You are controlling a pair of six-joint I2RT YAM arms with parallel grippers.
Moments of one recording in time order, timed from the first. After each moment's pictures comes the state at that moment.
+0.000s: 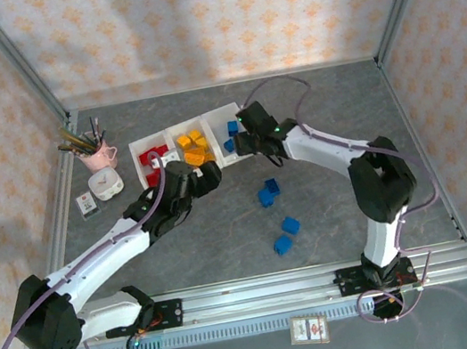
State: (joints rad) left arm -0.64 1.18 0.78 -0.25 -0.26 -0.83; right arm 0.61 1.78 1.33 -0.44 0.17 0.39
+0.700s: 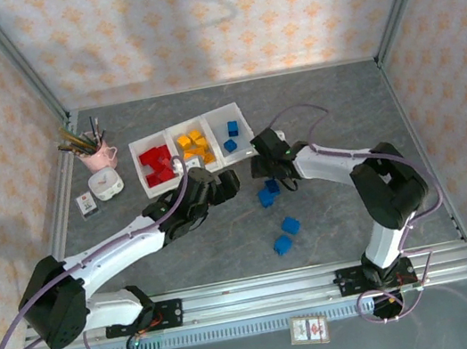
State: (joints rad) left arm -0.75 1.28 0.77 -0.19 -0.26 -0.89; right arm 0.61 1.74 1.06 -0.37 0.20 0.62
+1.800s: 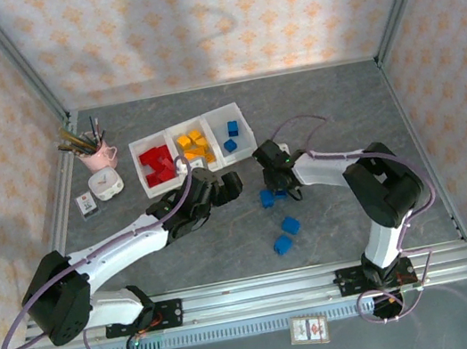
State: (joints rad) left arm -0.75 1.31 0.77 -0.18 -0.23 -0.89; right arm 0.62 1.75 0.98 -0.40 0.22 0.59
